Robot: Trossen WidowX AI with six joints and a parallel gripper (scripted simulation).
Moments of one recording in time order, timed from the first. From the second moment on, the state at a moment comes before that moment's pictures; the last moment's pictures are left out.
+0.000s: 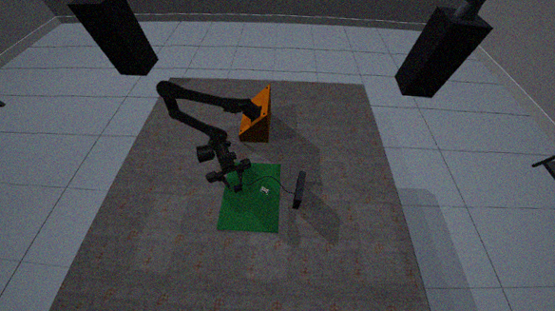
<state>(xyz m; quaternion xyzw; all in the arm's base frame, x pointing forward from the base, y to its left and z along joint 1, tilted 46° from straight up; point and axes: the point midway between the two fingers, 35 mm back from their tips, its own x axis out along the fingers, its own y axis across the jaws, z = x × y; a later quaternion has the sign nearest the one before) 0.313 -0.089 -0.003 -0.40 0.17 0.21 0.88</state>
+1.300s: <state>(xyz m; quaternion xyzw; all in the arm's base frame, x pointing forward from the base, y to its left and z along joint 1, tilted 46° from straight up) 0.269 -0.072 0.009 -0.32 0.29 0.22 0.88</state>
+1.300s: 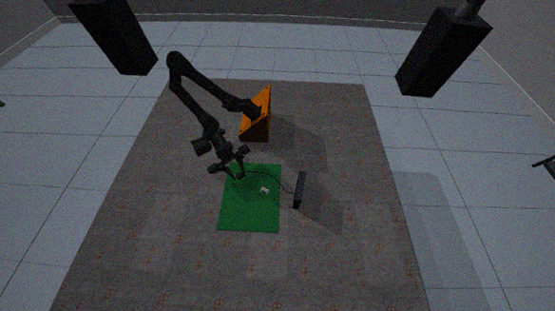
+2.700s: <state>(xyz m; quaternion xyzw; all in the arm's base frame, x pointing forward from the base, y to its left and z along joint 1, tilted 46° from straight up) 0.277 -0.056 -0.020 -0.23 0.60 0.12 0.75</state>
